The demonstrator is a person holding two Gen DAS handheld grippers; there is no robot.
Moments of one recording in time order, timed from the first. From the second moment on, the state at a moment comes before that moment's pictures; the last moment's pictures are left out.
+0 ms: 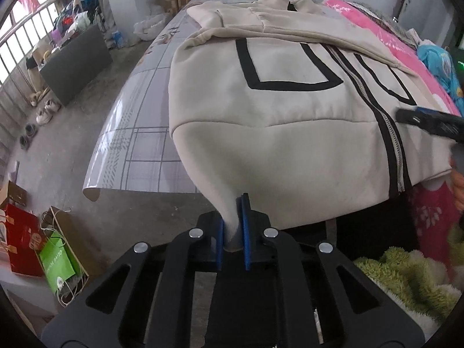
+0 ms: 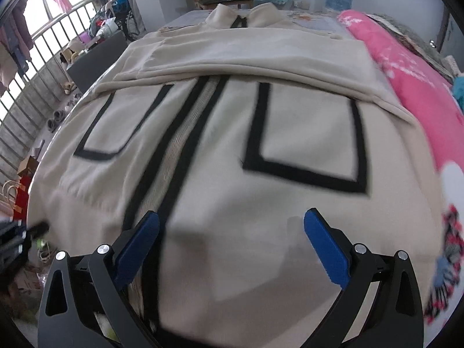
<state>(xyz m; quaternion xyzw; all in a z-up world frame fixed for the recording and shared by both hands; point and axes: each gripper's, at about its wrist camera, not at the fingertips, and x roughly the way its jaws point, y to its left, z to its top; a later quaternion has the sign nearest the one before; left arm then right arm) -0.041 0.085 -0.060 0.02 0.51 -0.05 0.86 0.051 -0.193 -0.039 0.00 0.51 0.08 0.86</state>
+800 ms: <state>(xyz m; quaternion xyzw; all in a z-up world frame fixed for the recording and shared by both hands) -0.042 0.088 -0.063 0.01 0.51 -0.06 0.86 -0.055 -0.357 -0.041 0.23 0.49 -0.08 0.84</state>
